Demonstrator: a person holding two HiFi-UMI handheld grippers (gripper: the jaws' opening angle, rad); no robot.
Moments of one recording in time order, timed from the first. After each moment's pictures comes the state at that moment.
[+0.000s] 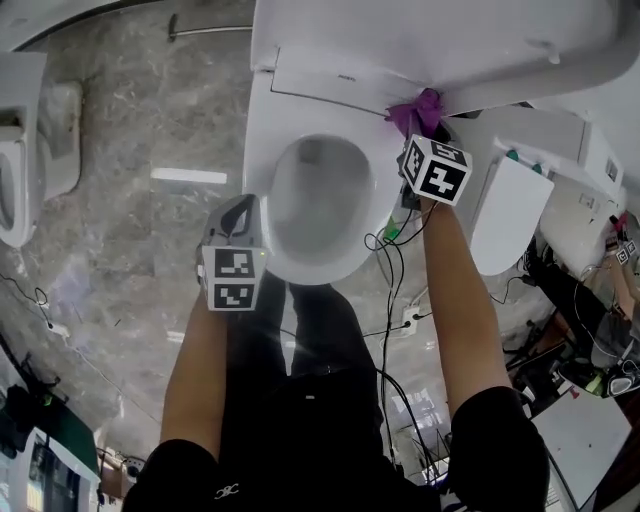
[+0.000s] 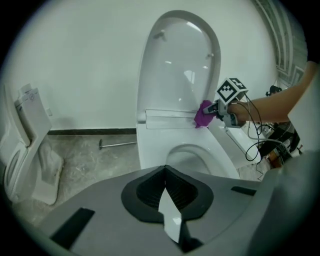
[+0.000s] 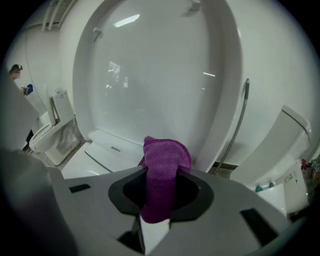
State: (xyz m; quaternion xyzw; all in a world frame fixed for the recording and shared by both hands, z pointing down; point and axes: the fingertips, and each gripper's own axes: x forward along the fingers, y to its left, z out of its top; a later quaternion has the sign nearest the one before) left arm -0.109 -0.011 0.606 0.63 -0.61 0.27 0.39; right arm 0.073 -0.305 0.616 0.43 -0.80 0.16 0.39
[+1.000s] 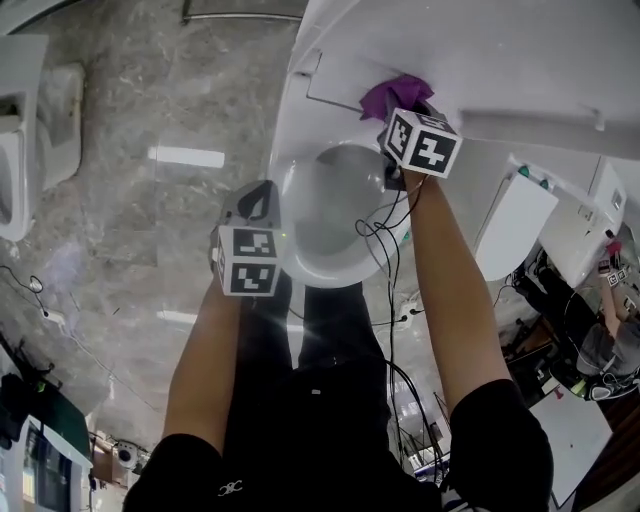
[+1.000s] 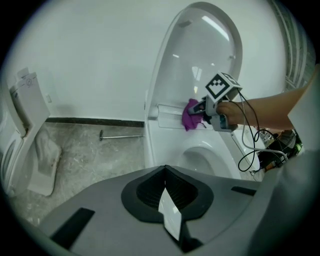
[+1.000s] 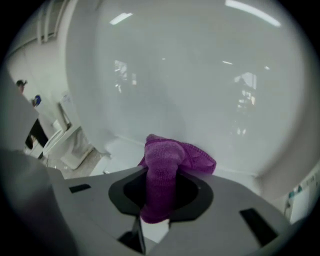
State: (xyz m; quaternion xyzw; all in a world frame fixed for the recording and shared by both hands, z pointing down) left arm -0.167 -0.038 0.628 0.61 -0.60 0.26 0.45; right arm -0.075 -0.305 0.658 0.37 -0.81 0.22 0.40
